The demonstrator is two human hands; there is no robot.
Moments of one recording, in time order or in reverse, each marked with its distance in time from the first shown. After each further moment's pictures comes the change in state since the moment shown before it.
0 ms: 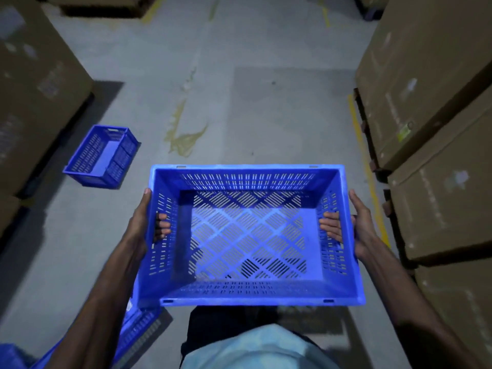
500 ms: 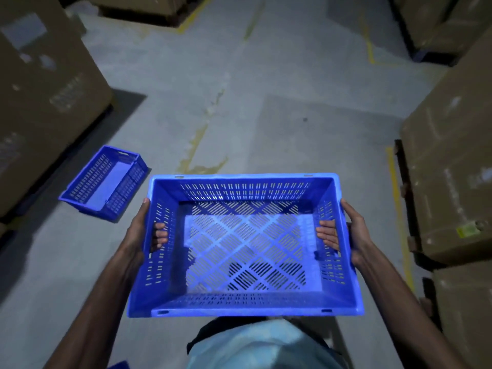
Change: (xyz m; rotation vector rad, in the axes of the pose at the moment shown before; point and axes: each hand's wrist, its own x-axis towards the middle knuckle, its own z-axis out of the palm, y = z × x) left_hand 0.283 0.240 0.050 -0.151 0.026 -0.089; right_hand 0.276 -0.288 0.212 -0.177 -0.082 0.019
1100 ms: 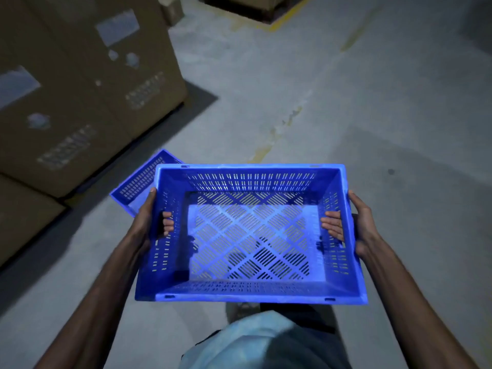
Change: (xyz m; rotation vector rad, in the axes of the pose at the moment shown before) left_hand 0.238 0.259 -0.033 -0.215 0.236 0.003; right_hand 0.295 -0.314 0.284 -0.231 -0.239 0.059
